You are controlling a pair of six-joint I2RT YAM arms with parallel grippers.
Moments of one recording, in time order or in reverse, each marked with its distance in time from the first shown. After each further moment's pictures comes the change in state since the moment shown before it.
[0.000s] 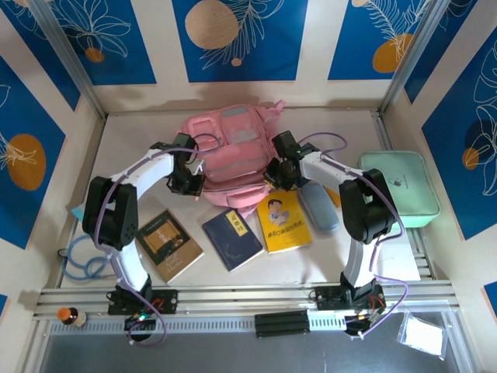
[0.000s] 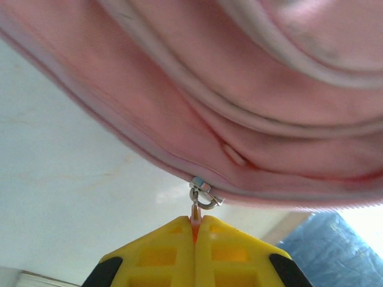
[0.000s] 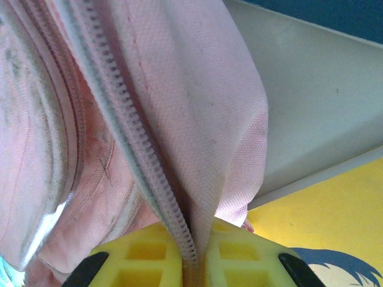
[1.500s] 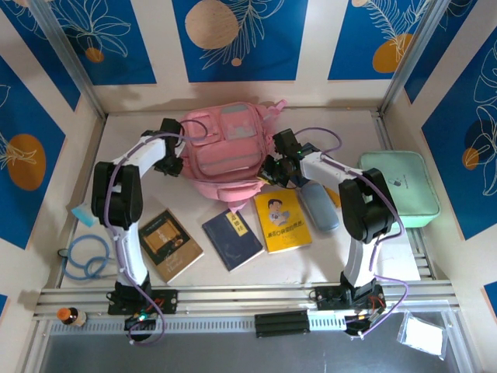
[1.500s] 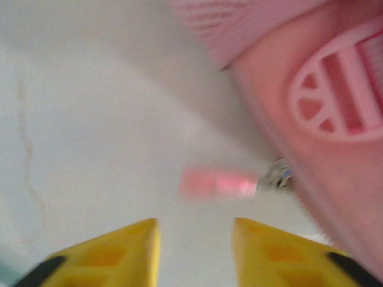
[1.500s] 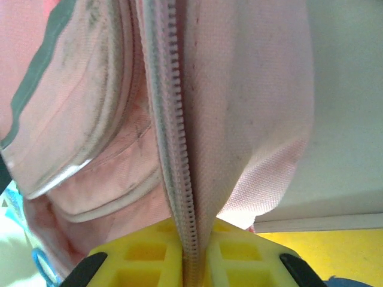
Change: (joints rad) left arm 0.138 0.173 0.172 0.130 -0.439 0.206; right arm 0.001 0.013 -0.003 0.118 -0.159 -0.160
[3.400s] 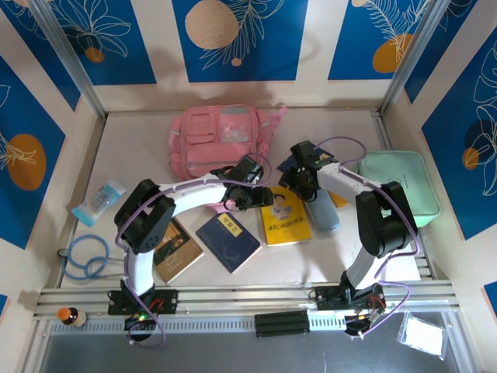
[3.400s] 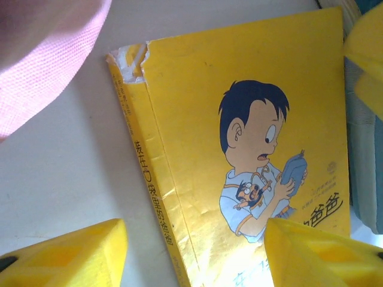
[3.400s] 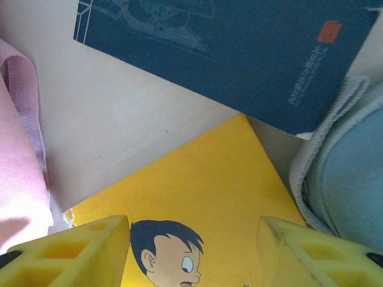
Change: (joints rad) left arm -0.640 -0.074 -0.202 0.391 0.468 -0.924; right arm -0.084 -0.180 -0.222 -0.086 0.301 -0.052
